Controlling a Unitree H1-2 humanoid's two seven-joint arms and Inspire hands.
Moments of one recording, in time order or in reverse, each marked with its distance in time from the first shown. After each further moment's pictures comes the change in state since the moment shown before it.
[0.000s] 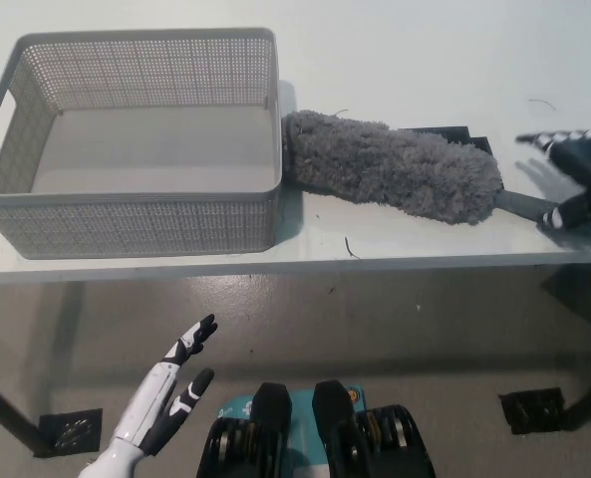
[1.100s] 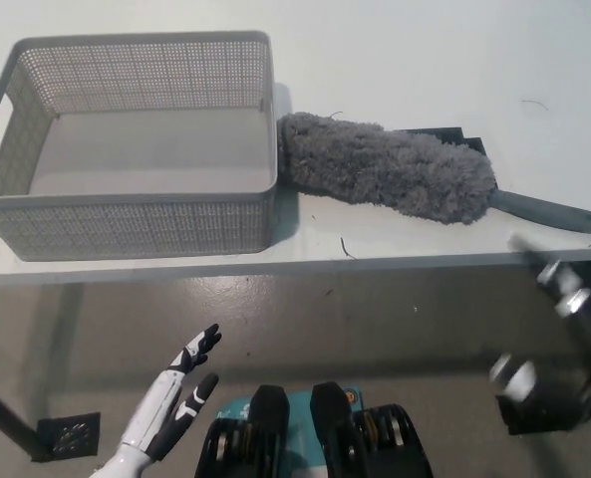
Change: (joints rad) left_arm 0.001 -0.018 -0.002 0.058 0.000 0.000 0.001; right_arm 0.841 0.360 -0.393 -0.962 0.431 -0.049 -0.097
